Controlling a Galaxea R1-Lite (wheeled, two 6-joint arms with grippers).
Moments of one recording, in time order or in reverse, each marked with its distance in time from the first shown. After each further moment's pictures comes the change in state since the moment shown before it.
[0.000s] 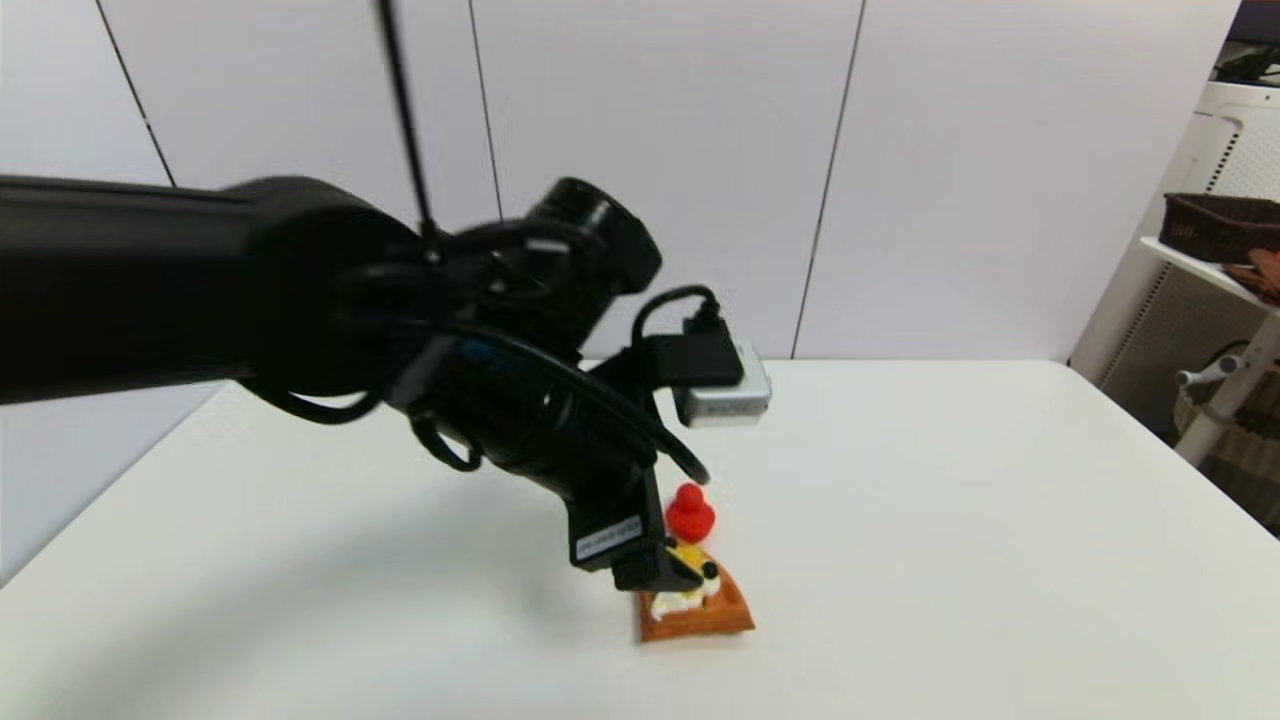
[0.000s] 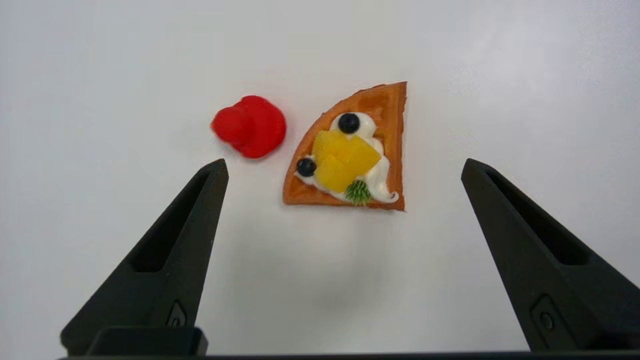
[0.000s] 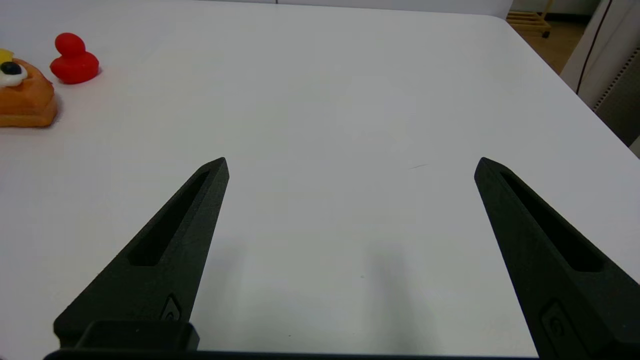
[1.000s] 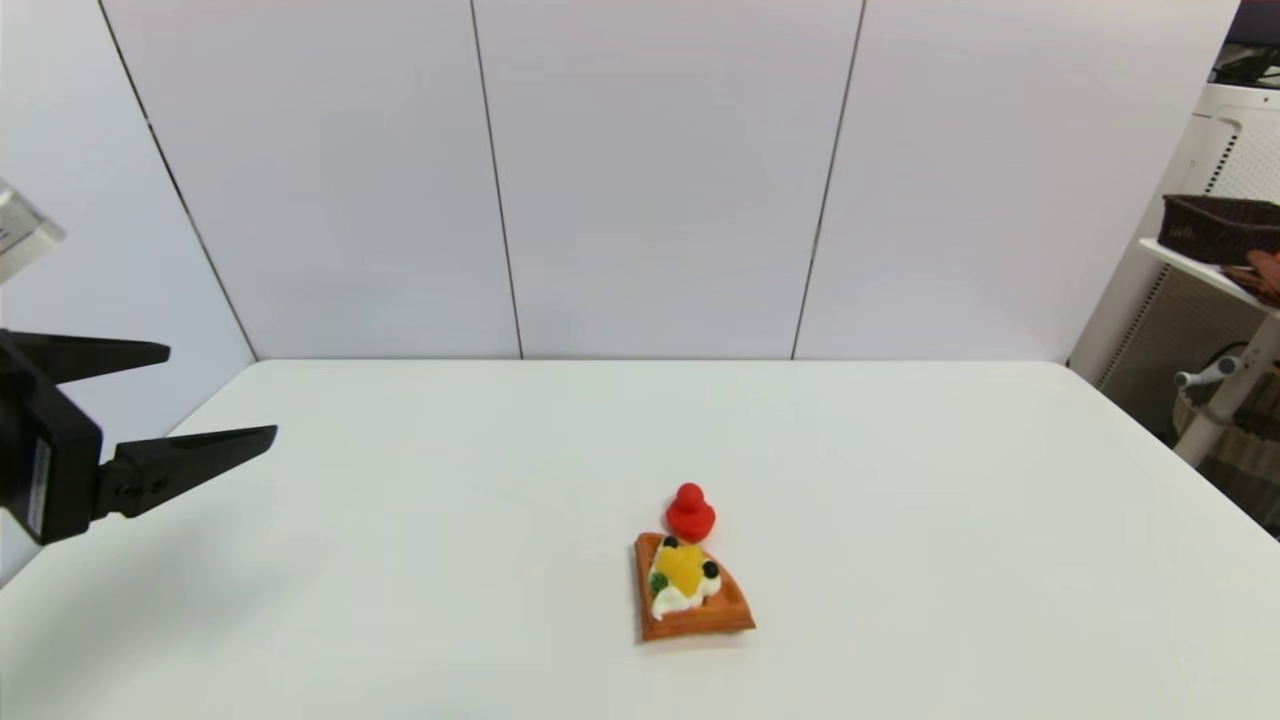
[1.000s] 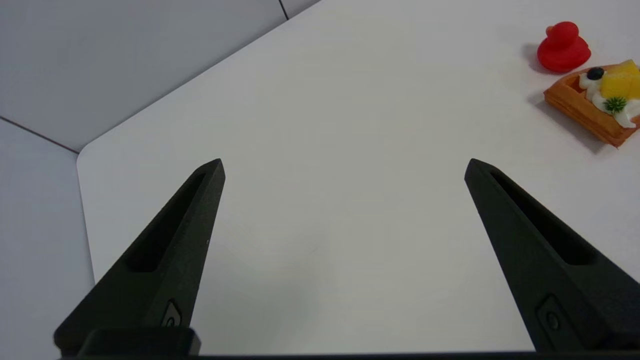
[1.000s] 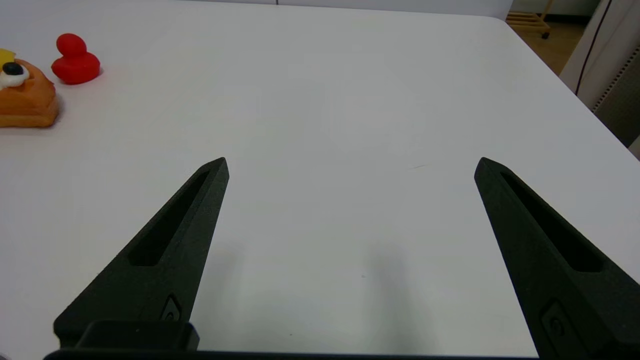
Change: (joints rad) left arm 0.654 -0.777 0.621 -0.311 0.029 -0.290; right arm 0.000 0.000 0.000 0.000 0.000 0.000
